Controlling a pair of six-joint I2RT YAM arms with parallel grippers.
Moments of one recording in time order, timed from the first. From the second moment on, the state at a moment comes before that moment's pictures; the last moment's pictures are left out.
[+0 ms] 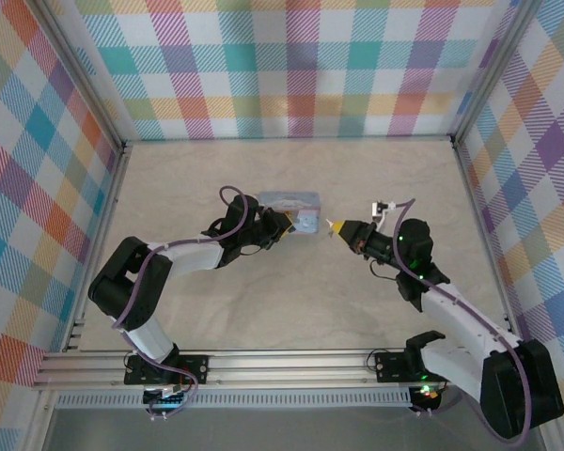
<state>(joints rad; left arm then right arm) -0.59 1.68 0.85 0.33 0.33 -1.28 0.36 1.00 0.41 0.43 -0.61 1.17</state>
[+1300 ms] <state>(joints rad) -0.59 1.70 0.83 0.42 0.33 -1.31 0.52 1.66 0.43 1.06 -0.51 1.36</state>
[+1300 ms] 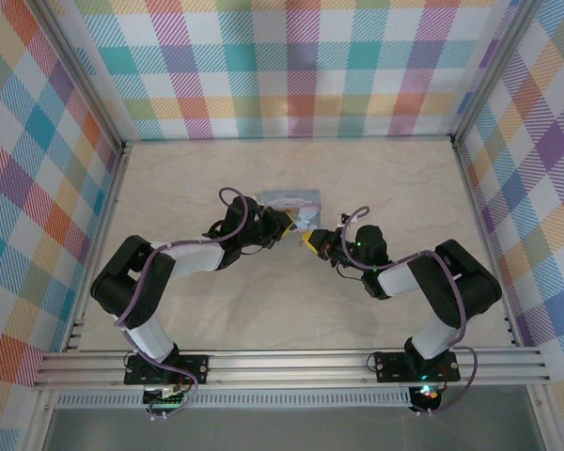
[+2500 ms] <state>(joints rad) -0.59 1.70 0.81 0.45 0.33 -1.33 0.54 1.69 0.40 1.11 -0.49 1.39</state>
